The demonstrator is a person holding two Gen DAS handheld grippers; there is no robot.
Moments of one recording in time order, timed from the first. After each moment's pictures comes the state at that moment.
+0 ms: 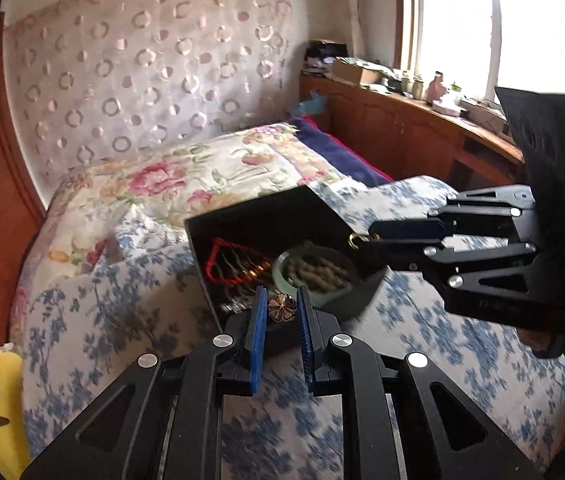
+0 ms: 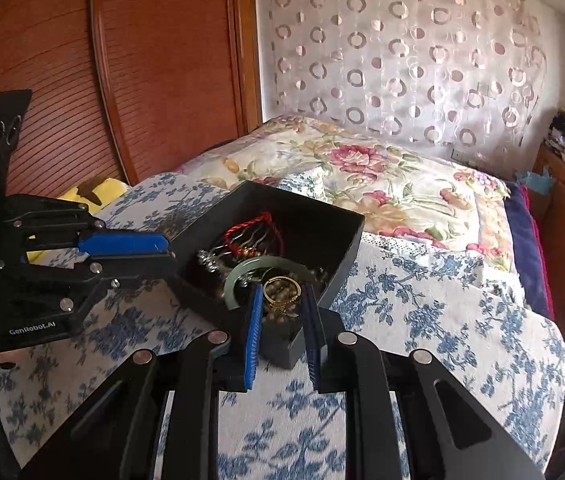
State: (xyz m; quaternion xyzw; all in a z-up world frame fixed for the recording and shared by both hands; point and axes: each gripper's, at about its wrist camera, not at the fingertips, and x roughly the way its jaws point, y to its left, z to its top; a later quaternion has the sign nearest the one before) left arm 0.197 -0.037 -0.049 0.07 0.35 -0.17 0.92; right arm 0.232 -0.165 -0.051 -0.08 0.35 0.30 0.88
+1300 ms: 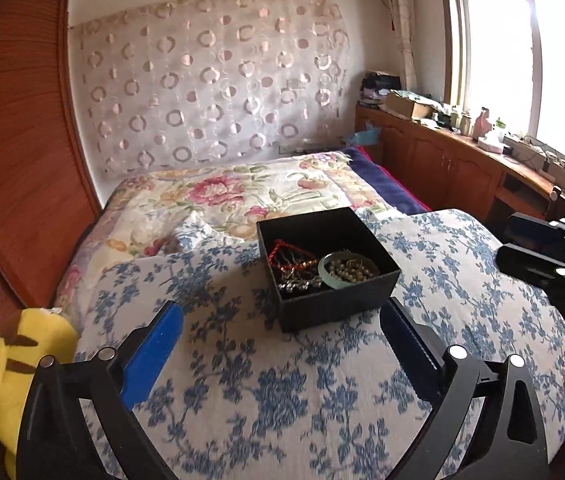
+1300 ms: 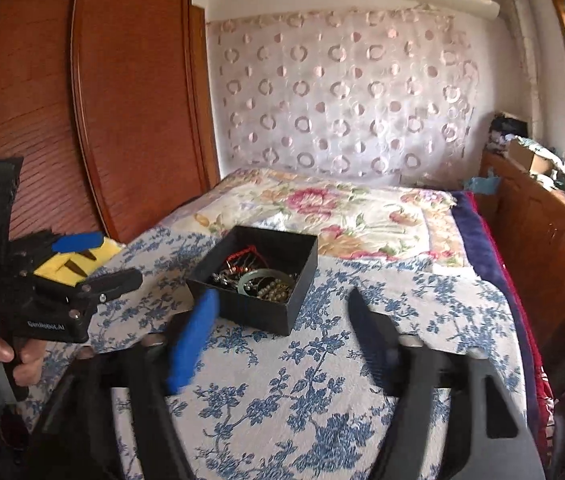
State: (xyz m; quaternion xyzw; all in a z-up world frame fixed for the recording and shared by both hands) left arm 0.117 -0.011 -0.014 0.05 0.30 -0.07 0.95; right arm 0.113 -0.213 -0.001 -0.02 0.26 0.22 0.94
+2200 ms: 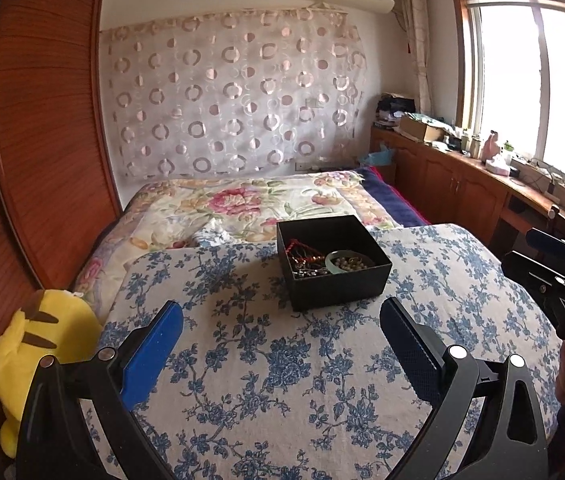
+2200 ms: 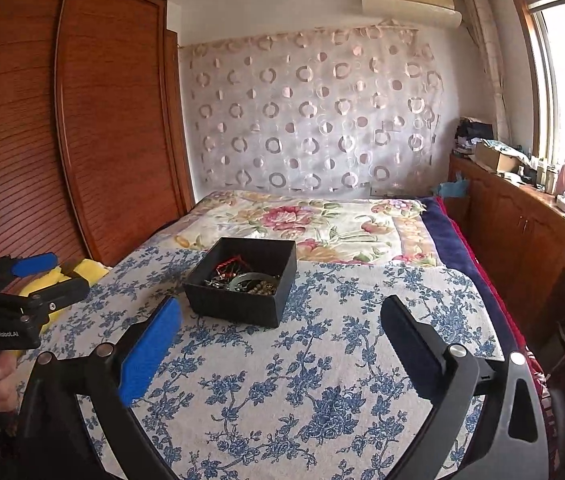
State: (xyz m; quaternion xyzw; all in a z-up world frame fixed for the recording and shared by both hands) left arm 0.057 -0.002 0.000 0.02 0.27 -0.04 0.96; right arm 0.069 -0.225 0.003 0.00 0.23 0.16 0.96
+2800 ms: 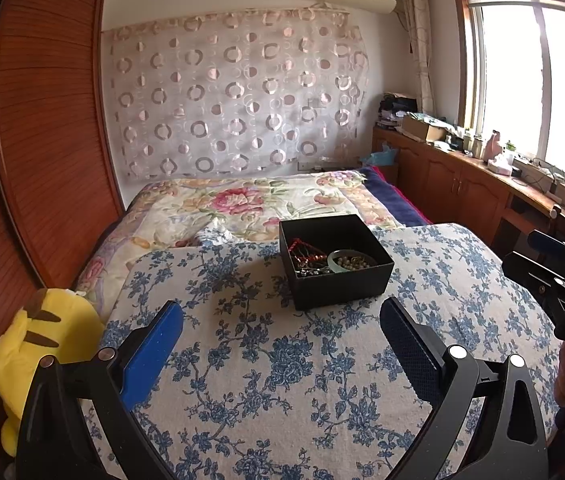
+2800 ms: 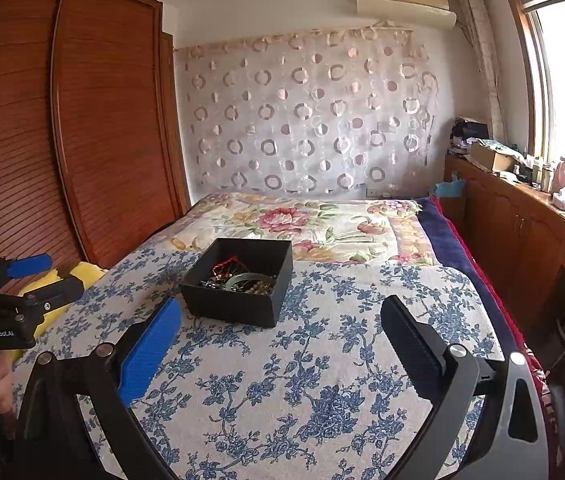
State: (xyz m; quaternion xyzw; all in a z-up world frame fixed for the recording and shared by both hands) left arm 0.057 0.000 0.001 0.02 0.27 -0.04 0.96; right arm 0.065 -0.227 0.006 0.01 0.23 0.15 0.96
